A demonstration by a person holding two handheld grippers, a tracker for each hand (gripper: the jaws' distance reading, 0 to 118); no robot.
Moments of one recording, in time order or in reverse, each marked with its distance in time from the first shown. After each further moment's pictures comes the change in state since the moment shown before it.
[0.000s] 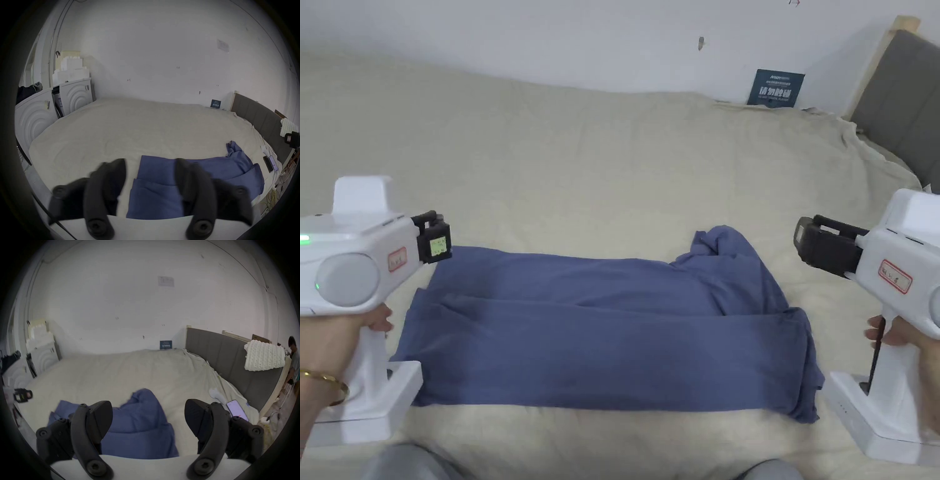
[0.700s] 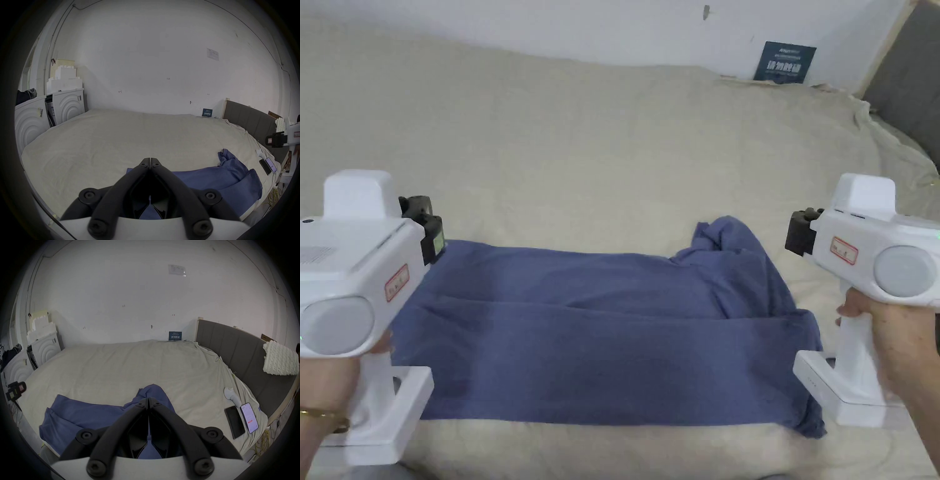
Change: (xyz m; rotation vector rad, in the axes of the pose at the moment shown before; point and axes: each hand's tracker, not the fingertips) left arm 0.019 0.000 -0.026 0.106 -0.057 -0.021; right arm -0.012 0.008 -0.114 -0.174 0.011 0.097
